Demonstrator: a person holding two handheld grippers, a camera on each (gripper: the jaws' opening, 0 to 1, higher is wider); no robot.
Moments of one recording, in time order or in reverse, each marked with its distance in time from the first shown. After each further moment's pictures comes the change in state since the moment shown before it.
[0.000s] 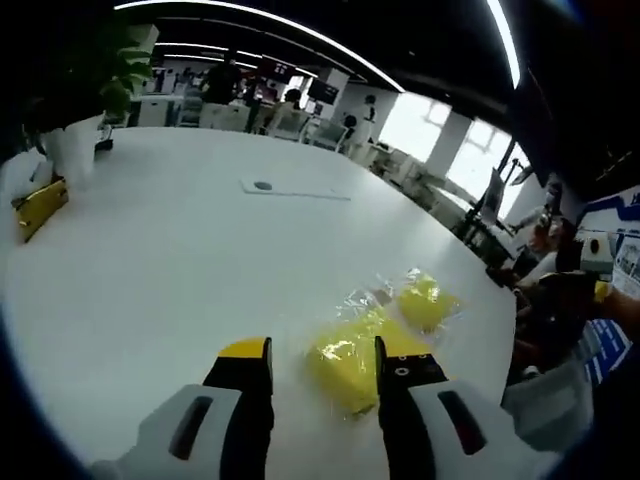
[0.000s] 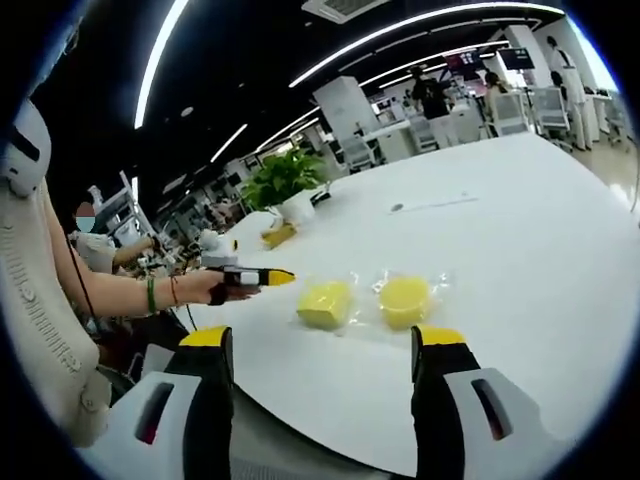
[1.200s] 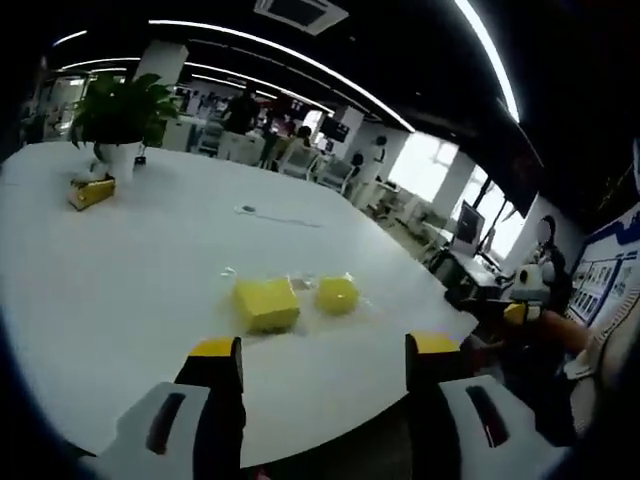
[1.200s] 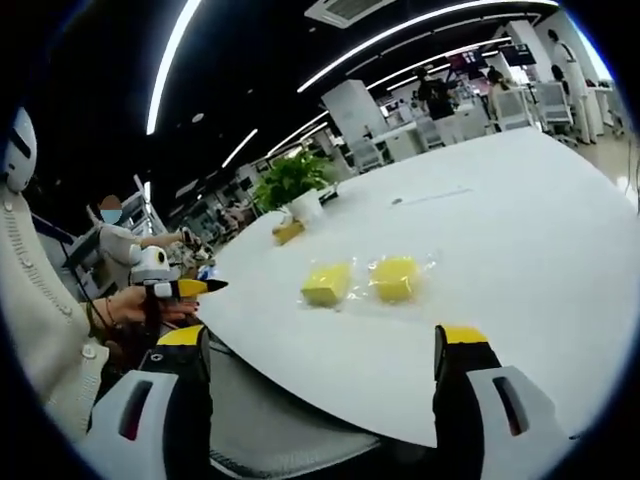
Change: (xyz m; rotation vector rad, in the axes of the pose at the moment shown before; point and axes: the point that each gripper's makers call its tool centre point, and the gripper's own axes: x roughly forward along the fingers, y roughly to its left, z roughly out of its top) left arm -0.108 -0.118 -0.029 -0.129 -0.162 0.007; right arm -0.057 -0.018 -0.030 -0.012 -0.044 0.044
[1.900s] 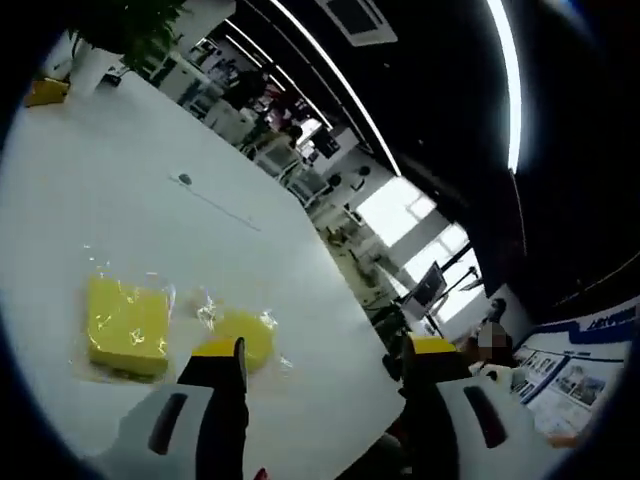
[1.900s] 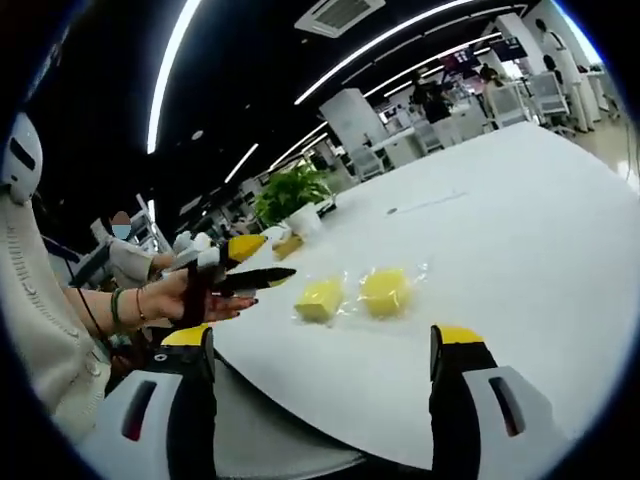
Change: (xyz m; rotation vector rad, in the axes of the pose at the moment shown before) left arm 0.159 -0.056 0.023 -0.276 -0.007 -0.166; right arm 0.006 -0.028 0.014 0.053 -0.034 0.023
